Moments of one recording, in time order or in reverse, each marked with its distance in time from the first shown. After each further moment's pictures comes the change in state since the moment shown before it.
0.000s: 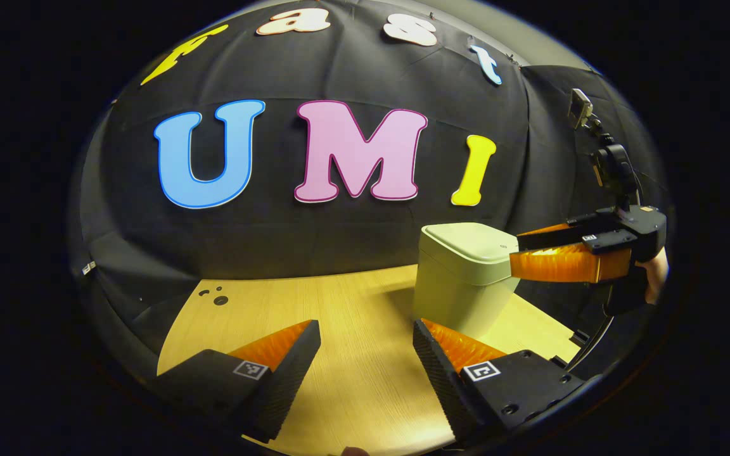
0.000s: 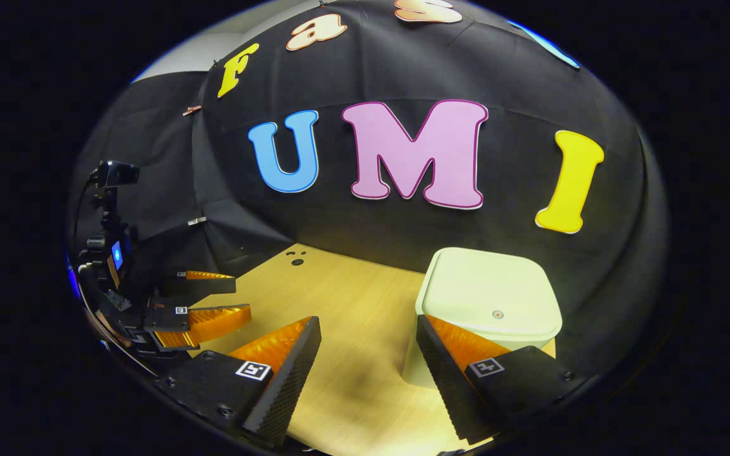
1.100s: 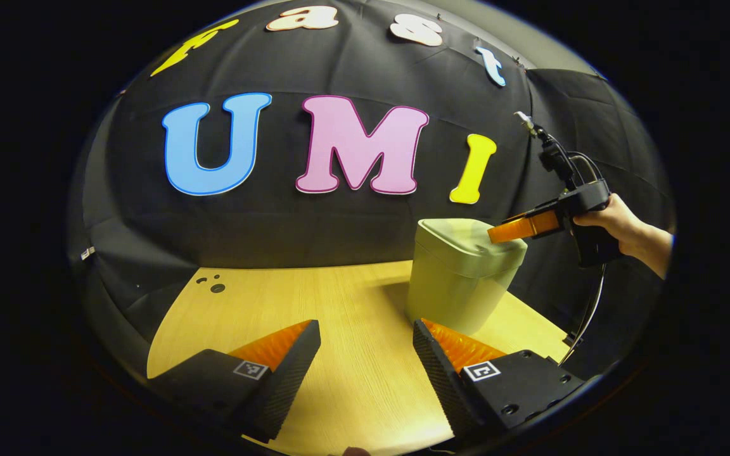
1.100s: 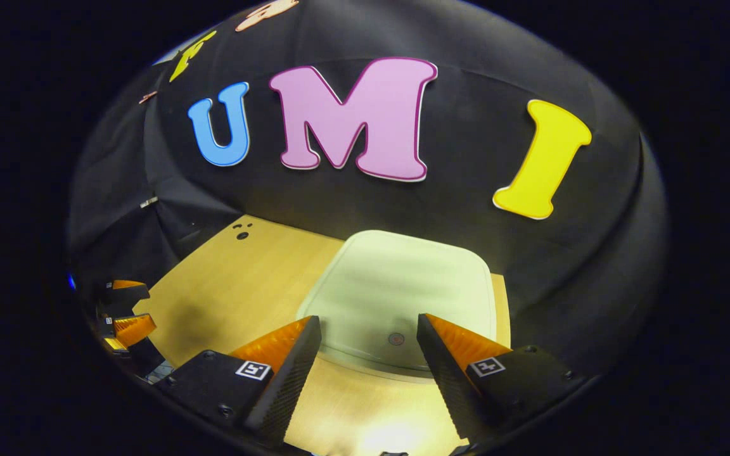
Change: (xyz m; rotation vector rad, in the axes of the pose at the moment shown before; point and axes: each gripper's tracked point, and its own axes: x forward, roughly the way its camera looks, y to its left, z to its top) left arm -0.014 -0.006 -0.018 -0.042 0.013 -0.006; right arm 0.036 -0.123 0.019 -0.027 0.159 -0.136
